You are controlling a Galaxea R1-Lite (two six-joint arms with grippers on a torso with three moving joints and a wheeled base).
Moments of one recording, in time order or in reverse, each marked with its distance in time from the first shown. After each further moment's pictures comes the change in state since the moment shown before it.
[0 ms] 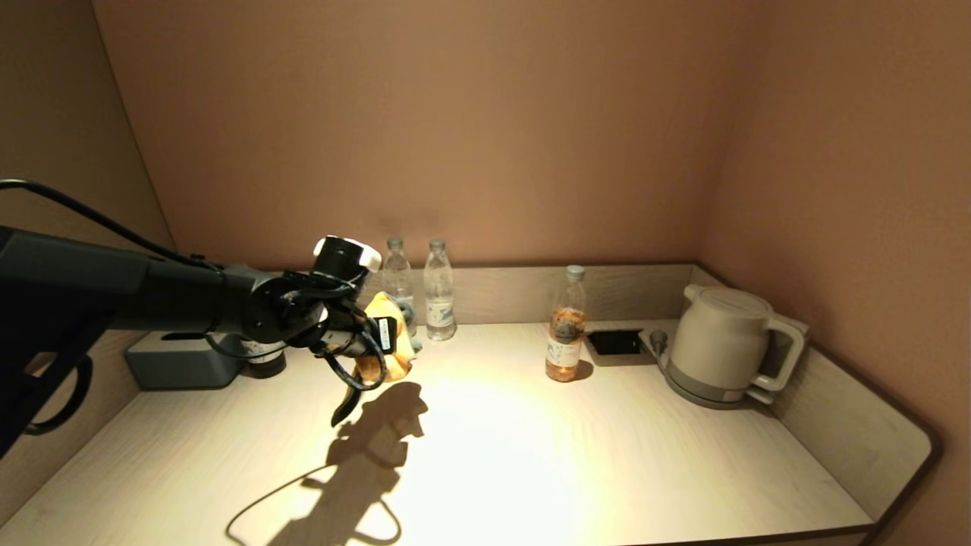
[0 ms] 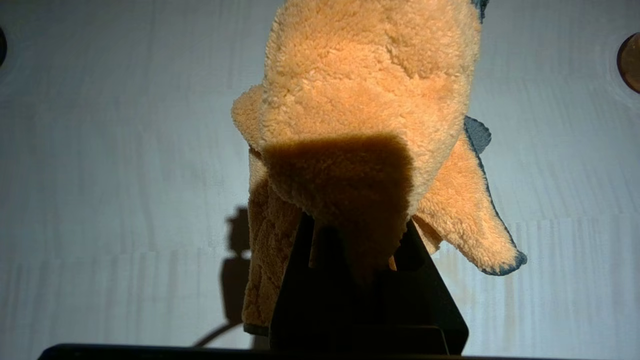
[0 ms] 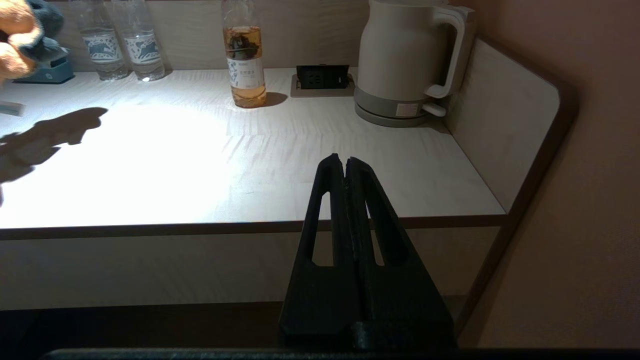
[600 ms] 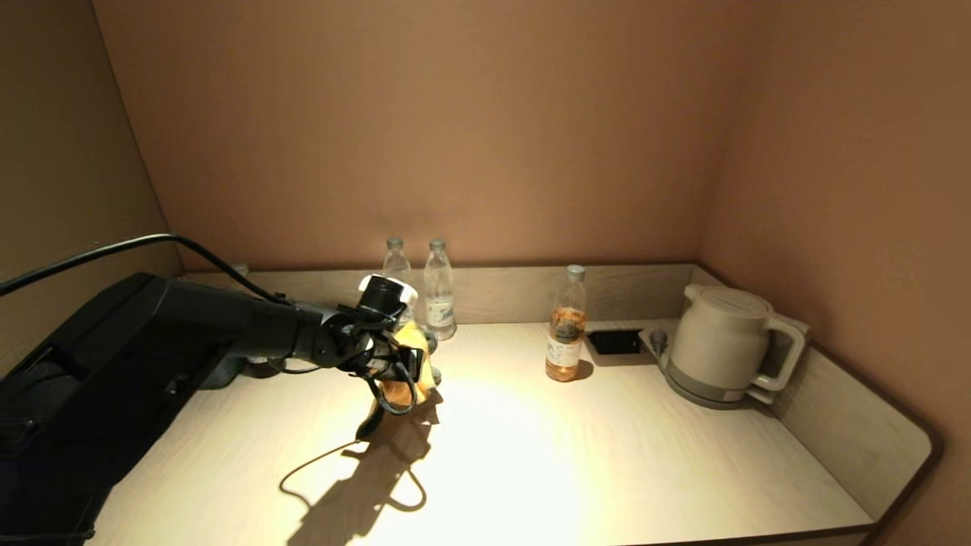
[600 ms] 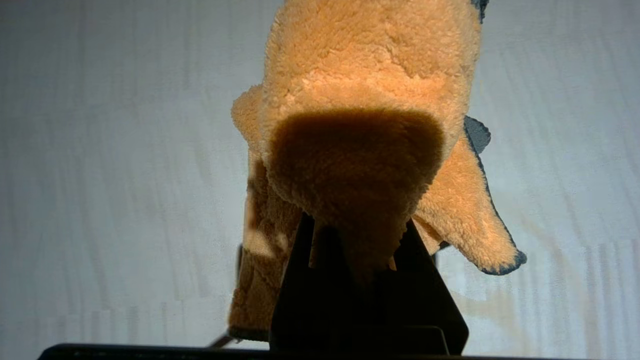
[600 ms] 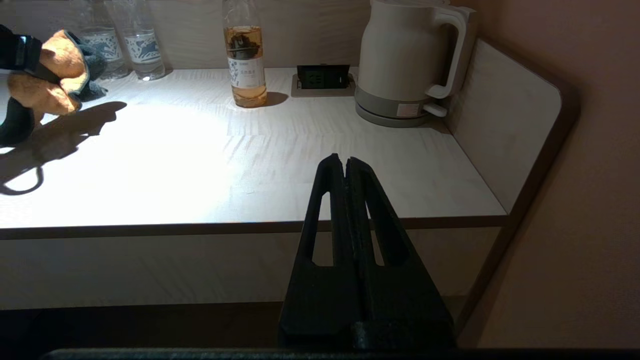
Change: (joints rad) left arm -0.025 0.216 -0.149 0.003 0.011 0.096; right arm 0.000 0.000 0.000 0.000 0.000 0.000
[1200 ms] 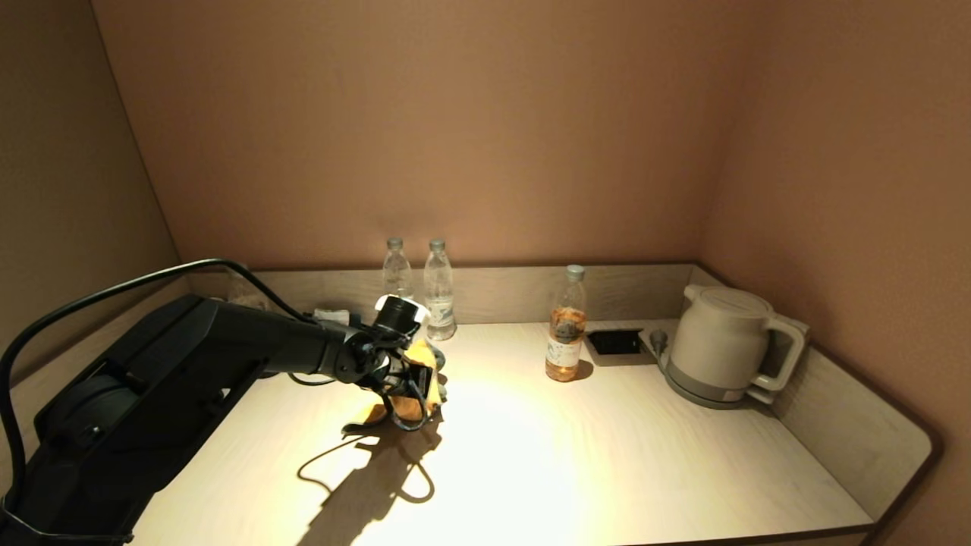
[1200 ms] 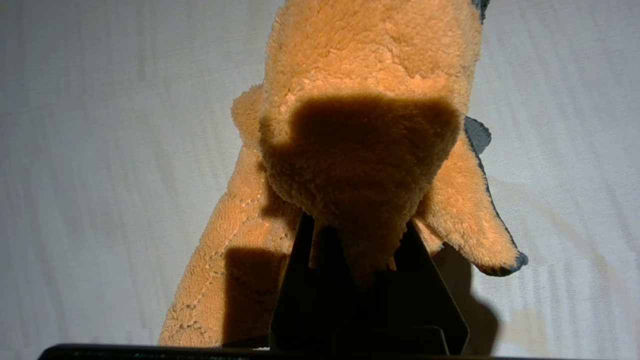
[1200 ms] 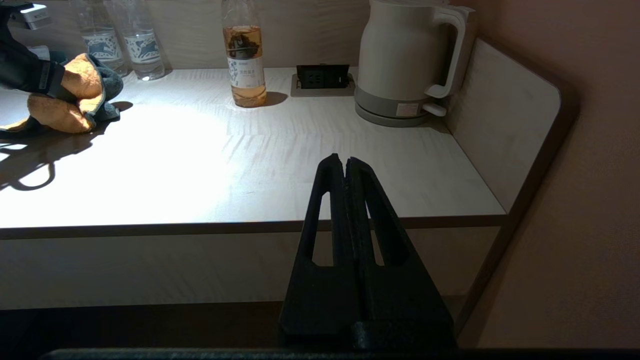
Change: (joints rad) left arm -0.012 0.093 -0.055 0.004 0.006 0.036; right arm 0.000 0.000 0.000 0.000 0.000 0.000
